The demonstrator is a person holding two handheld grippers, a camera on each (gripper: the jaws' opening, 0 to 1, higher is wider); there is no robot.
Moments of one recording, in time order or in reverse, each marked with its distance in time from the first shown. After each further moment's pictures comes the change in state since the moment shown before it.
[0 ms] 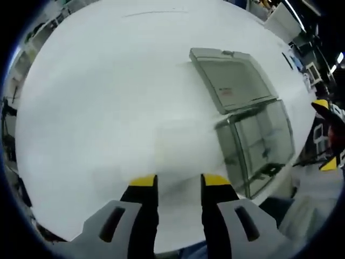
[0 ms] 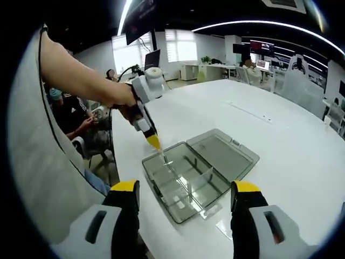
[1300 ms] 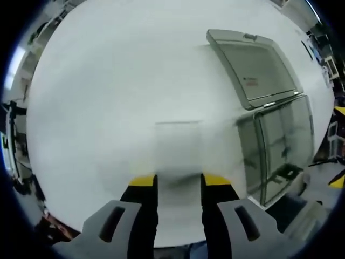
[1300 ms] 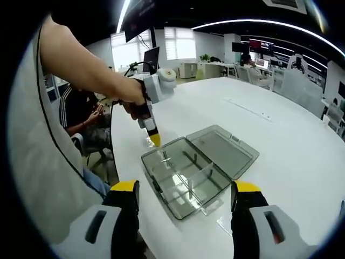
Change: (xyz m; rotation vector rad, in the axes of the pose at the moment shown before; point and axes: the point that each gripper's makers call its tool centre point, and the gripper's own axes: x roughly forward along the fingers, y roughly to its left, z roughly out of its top) left arm 0.013 0.017 -0.004 0.004 0.159 0.160; right arm 0.001 0.004 -0.008 -0.009 0.018 -0.021
